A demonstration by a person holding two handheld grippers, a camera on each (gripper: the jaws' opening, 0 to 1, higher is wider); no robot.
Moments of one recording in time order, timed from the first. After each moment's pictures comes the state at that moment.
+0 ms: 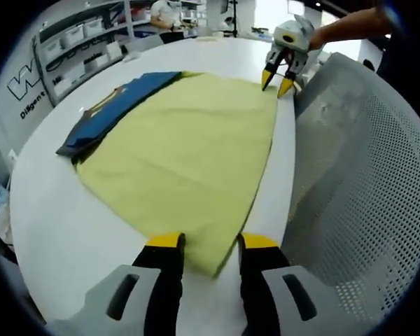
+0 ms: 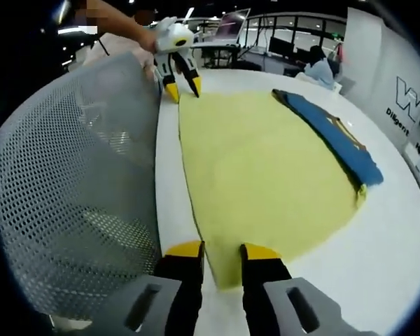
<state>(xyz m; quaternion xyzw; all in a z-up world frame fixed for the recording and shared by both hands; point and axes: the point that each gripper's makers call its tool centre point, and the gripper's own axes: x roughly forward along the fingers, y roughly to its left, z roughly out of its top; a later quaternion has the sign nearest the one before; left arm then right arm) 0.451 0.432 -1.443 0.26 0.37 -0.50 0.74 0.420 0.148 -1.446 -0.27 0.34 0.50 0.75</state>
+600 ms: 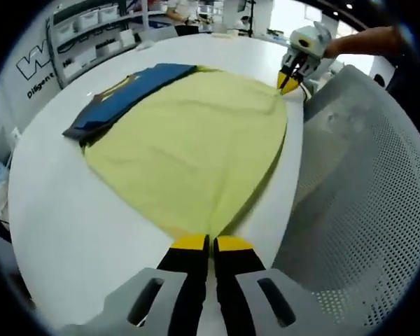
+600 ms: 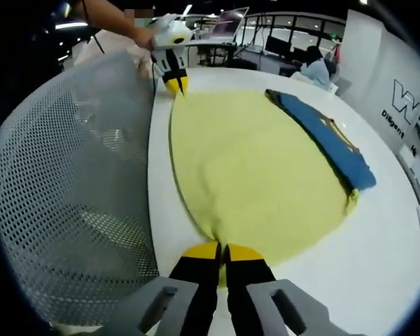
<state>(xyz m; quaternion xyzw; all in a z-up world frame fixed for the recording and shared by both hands) 0.456 0.444 -1.436 0.22 0.41 -0.47 0.75 0.425 0.149 -1.432 -0.29 0.34 0.49 0.75</state>
